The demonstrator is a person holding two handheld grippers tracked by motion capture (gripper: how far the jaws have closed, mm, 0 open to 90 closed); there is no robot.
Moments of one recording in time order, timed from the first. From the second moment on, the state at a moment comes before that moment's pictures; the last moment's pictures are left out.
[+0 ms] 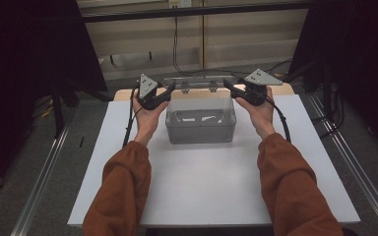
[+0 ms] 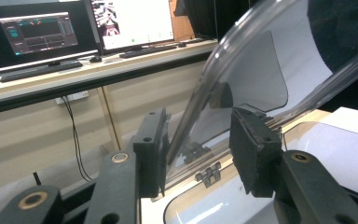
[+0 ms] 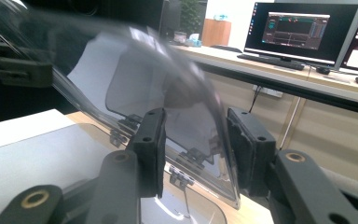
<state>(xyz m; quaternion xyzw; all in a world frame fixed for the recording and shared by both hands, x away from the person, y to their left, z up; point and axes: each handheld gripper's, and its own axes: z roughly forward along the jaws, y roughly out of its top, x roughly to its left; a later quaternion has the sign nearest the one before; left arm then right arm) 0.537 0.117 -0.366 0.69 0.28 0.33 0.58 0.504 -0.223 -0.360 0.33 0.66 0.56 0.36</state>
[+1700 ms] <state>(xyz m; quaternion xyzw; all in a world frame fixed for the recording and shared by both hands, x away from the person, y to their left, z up) 0.575 0.121 -0.378 0.70 0.31 0.30 0.57 0.556 -0.230 -0.396 0.38 0.68 0.54 0.34</state>
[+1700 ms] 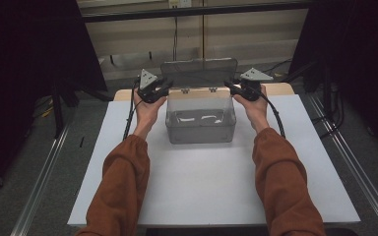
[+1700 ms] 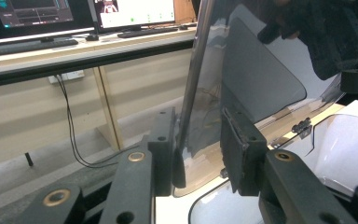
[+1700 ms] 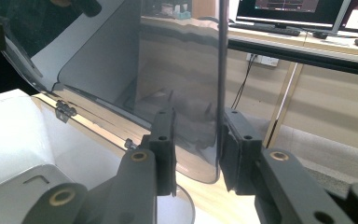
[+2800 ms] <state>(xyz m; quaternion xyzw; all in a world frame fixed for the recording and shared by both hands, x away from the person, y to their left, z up) 0.602 0.116 -0.399 0.73 0.35 0.26 0.53 0.574 -0.233 -0.405 0.40 0.68 0.52 0.32</state>
